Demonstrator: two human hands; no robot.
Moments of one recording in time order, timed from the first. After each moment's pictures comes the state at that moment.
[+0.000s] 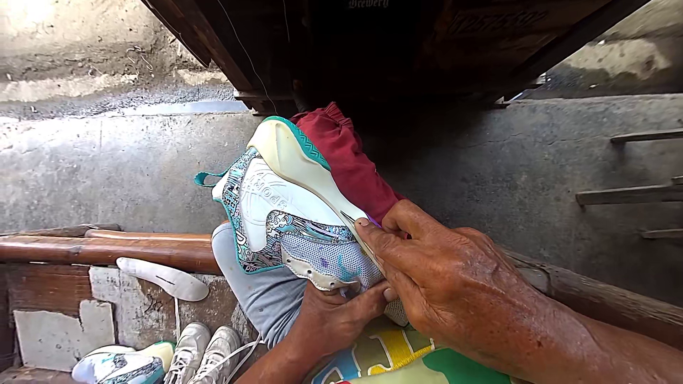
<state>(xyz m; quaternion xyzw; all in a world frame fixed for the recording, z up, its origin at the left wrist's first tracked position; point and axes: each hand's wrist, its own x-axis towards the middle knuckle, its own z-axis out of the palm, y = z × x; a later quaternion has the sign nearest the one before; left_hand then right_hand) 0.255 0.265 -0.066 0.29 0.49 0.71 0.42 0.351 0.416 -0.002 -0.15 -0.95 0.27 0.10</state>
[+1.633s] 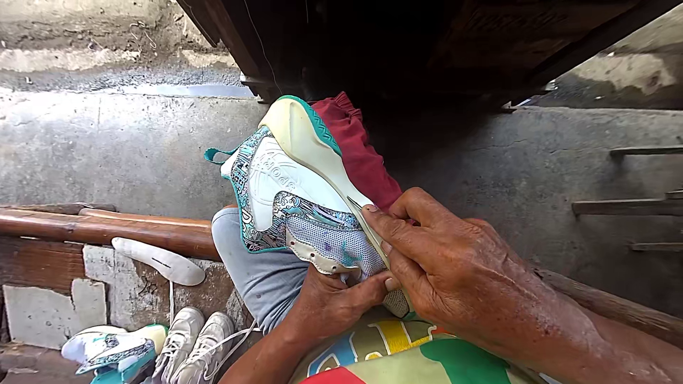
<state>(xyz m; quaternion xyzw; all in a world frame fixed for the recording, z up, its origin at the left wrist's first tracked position) 0.249 0.262 -0.069 0.29 0.51 0.70 0.42 0.350 0.418 -0.001 -0.14 -0.95 0.28 0.09</state>
